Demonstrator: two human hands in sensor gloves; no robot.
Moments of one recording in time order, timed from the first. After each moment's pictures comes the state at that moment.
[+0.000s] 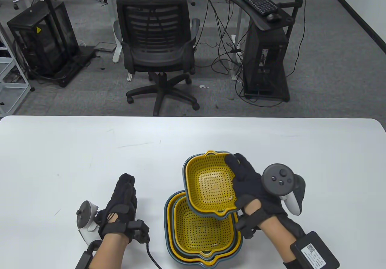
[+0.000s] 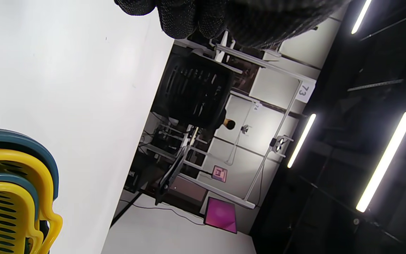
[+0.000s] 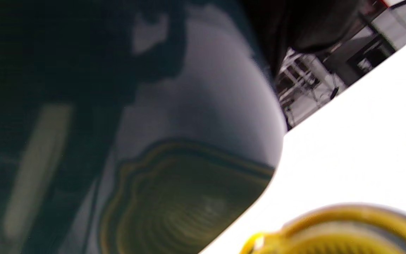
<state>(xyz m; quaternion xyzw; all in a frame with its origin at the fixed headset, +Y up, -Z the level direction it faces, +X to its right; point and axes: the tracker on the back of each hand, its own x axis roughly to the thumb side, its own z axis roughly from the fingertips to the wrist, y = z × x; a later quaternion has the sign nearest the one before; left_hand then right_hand) -0.254 -0.719 -0.334 -0.01 0.08 0.82 0.57 0.137 -0.596 -0.338 0.13 -0.03 0.90 0.42</state>
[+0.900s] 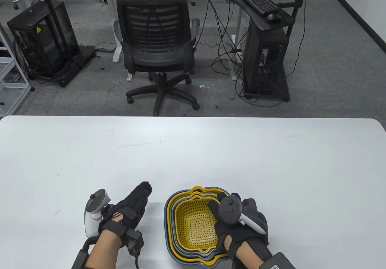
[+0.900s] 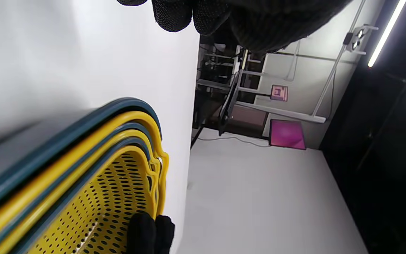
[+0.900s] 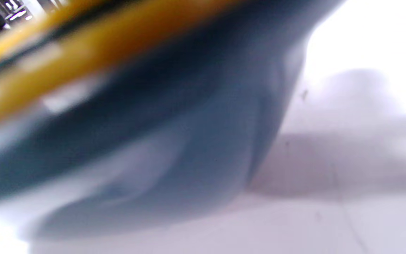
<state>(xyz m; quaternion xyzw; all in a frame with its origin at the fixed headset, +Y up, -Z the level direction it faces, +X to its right) -0.246 -0.721 -0.348 -0.20 -0.01 0.71 0.67 0.094 -0.718 -0.326 0.09 0.20 0.96 0.19</state>
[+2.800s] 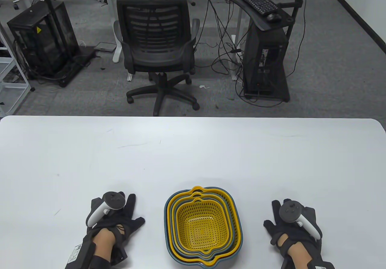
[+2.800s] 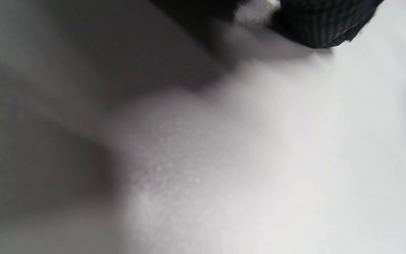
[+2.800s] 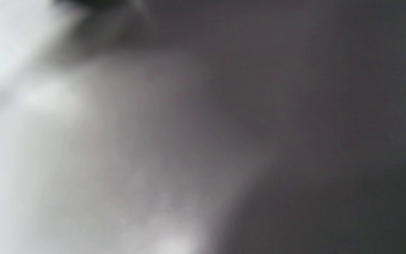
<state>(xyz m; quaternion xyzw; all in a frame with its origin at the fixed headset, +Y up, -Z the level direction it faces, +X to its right) -0.282 -0.806 -0.375 -0.38 0.05 0.27 0.88 0.272 -0.810 -0.343 -0.08 0.28 0.93 0.23</state>
